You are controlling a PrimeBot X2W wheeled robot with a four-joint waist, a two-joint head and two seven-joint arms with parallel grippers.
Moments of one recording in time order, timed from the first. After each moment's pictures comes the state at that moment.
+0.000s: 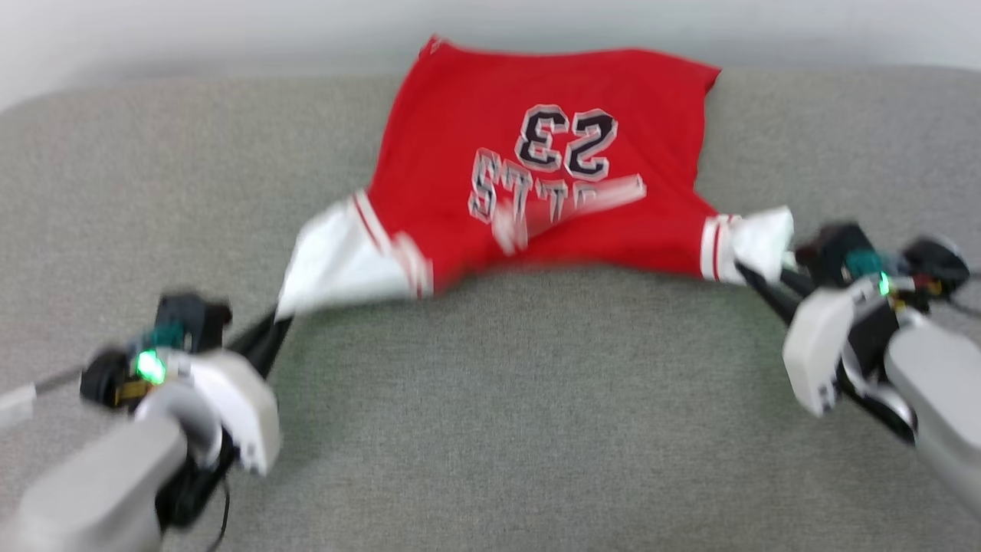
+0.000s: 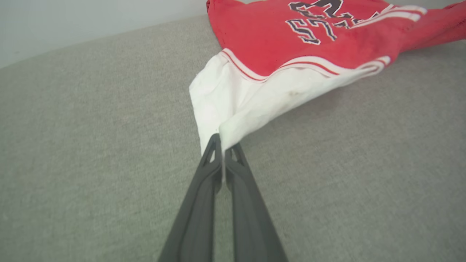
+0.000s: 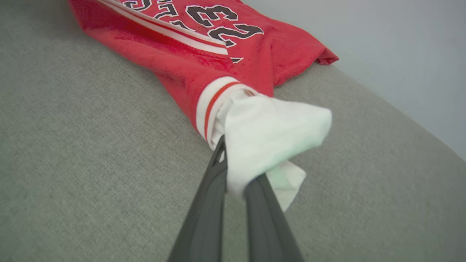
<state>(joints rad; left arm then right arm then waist) -0.69 0.75 -1.09 0.41 -1.05 0.07 -0.21 -0.81 -0.58 0.99 0.64 0.64 0.13 -0.09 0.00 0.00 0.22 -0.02</state>
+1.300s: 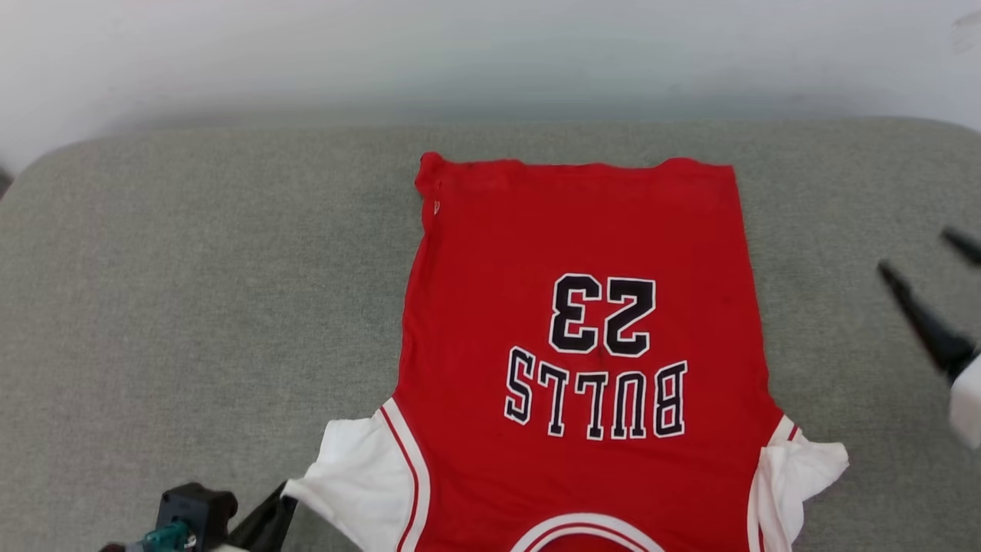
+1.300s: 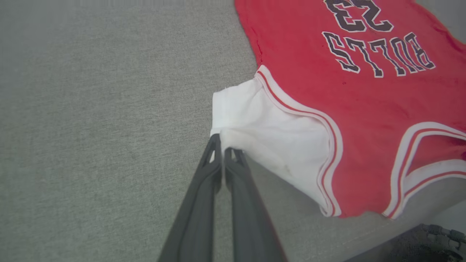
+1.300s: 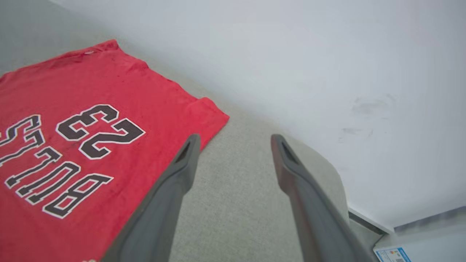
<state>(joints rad) -0.22 0.94 -1.07 -0.11 -1.10 0.41 -0.26 -0.23 -0.75 0.24 0.00 0.39 0.13 0.13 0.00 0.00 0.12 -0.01</state>
